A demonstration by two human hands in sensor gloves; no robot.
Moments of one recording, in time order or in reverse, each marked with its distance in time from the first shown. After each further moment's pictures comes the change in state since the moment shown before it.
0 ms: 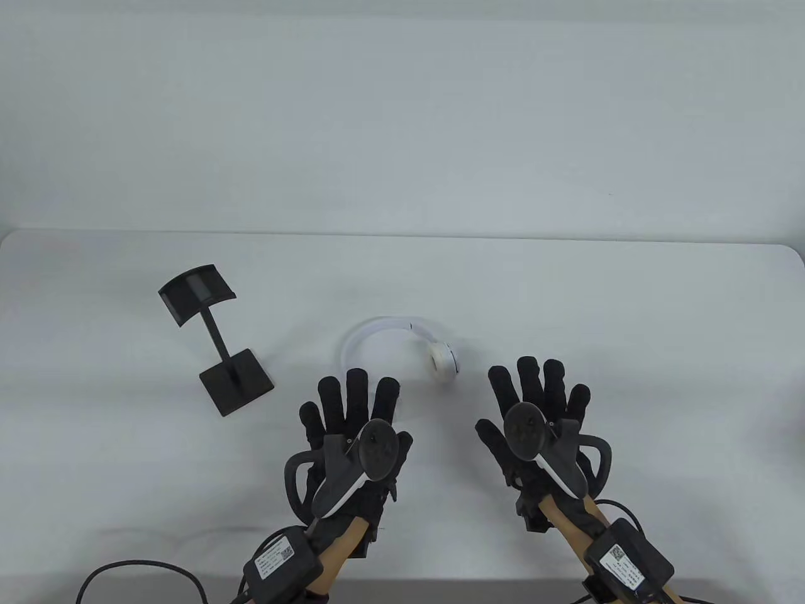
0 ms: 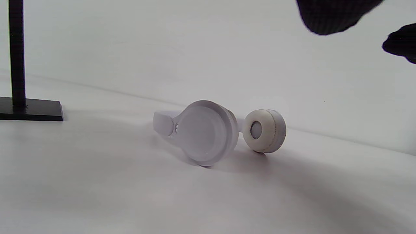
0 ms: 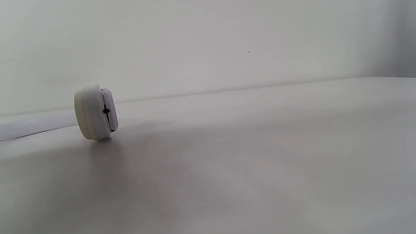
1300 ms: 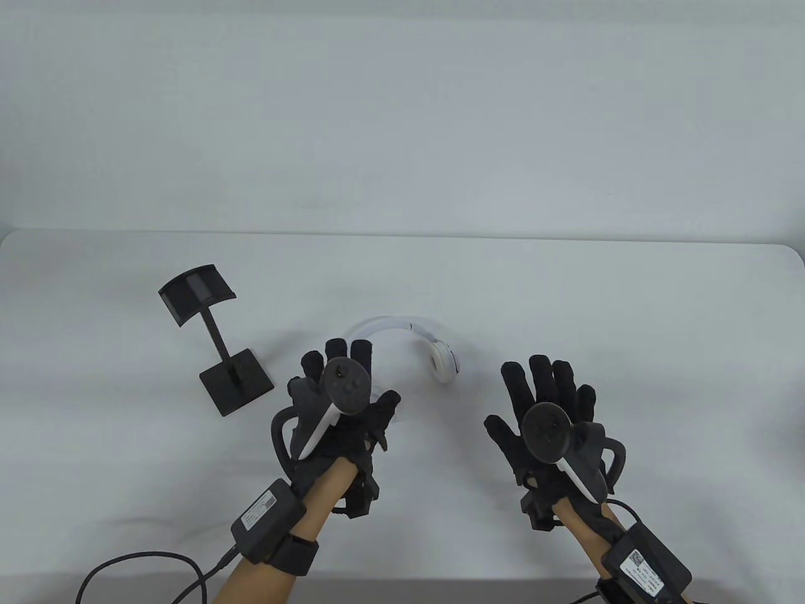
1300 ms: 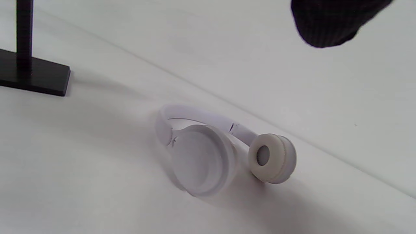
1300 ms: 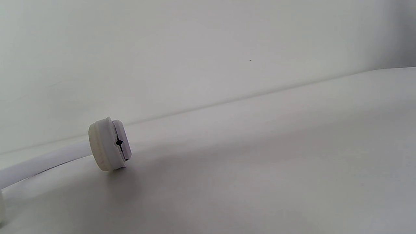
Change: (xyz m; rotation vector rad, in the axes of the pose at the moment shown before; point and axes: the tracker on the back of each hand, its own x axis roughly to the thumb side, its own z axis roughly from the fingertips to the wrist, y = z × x) left_hand -0.030 0.031 -0.064 -0.205 0.175 0.251; right_hand -0.014 -0.020 0.004 -0.047 -0.007 -0.122
